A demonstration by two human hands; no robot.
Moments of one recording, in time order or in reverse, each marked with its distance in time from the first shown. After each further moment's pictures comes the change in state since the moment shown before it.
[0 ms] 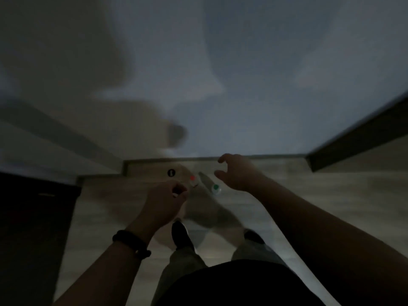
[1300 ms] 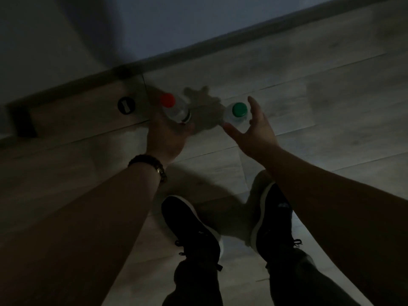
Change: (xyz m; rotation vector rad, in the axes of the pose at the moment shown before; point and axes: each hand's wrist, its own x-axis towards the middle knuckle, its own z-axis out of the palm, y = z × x) left_hand 0.378 -0.356 0.394 -0.281 -0.051 -0.052; right_hand 0.325 0.302 0.485 0.561 0.281 0.392
